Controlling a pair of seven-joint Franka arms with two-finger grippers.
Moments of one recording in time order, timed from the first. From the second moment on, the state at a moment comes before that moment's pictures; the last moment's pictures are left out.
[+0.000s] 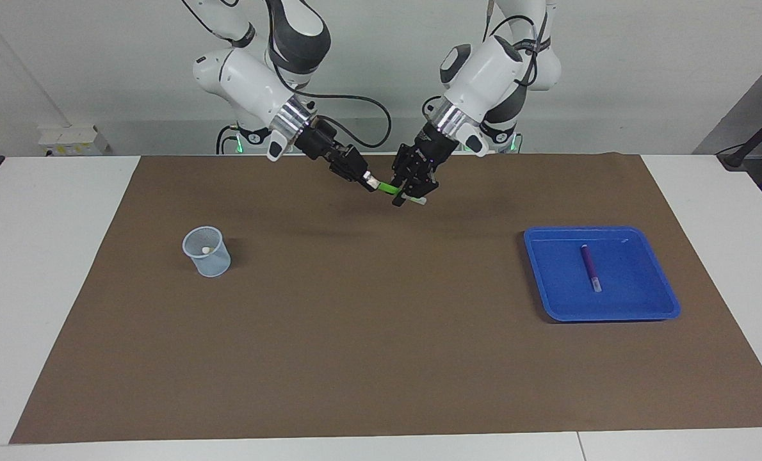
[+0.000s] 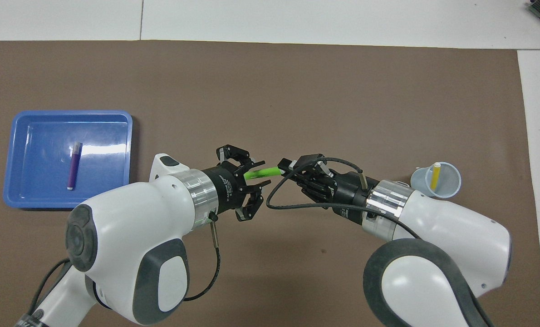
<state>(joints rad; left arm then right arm) -0.41 -0.11 -0.25 -2.15 -0.67 2.58 -1.94 0.49 -0.18 0.05 -2.25 1.34 2.67 0.28</state>
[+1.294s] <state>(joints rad) -0.41 -0.13 -0.24 -2.15 -0.66 2.50 -1.93 0.49 -0.19 0.04 -2.25 1.34 2.67 0.28</state>
